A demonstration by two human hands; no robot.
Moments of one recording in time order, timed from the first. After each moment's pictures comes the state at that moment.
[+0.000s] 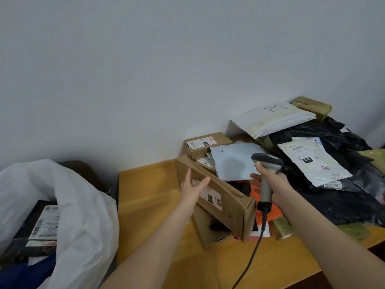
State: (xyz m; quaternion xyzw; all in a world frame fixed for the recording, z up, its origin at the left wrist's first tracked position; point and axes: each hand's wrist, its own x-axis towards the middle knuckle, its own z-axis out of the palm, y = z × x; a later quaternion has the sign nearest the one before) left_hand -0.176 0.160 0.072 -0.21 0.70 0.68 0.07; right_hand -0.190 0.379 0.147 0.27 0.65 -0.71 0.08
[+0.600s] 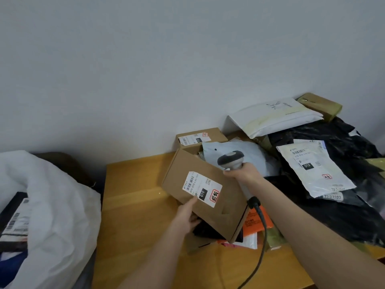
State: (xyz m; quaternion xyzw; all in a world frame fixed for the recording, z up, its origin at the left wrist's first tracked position) left_hand -0.175 0.202 0.017 -0.44 0.43 0.76 0.19; right_hand -0.260 0.362 0.125 0.14 0.86 -0.44 0.20
